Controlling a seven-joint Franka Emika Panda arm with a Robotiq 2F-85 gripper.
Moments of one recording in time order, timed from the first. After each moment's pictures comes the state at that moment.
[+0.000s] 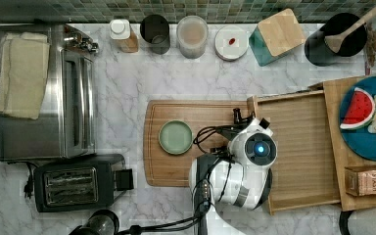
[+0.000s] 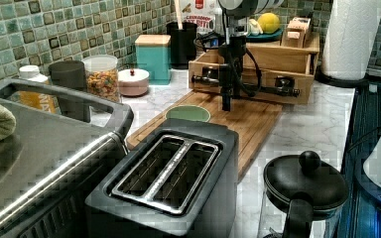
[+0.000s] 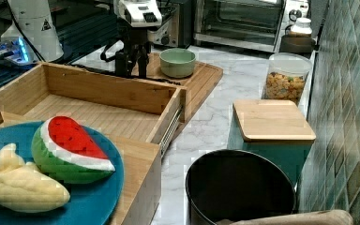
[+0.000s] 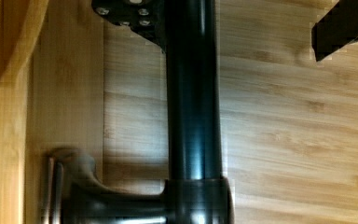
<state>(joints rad) -0.10 0.11 -0.12 -2.53 0.06 0.99 -1.16</state>
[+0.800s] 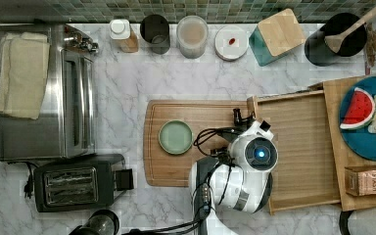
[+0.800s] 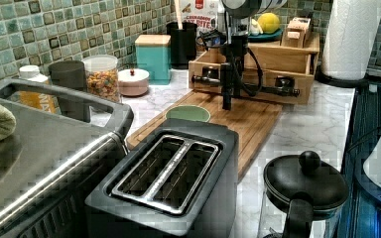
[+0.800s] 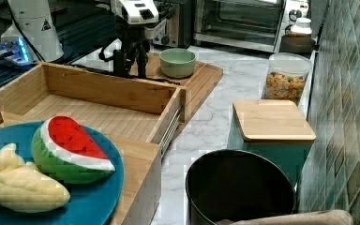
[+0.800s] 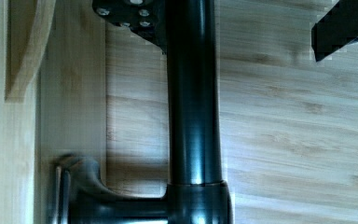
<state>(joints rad) -0.11 0.09 -0.12 -2.54 0.06 1.00 -1.16</state>
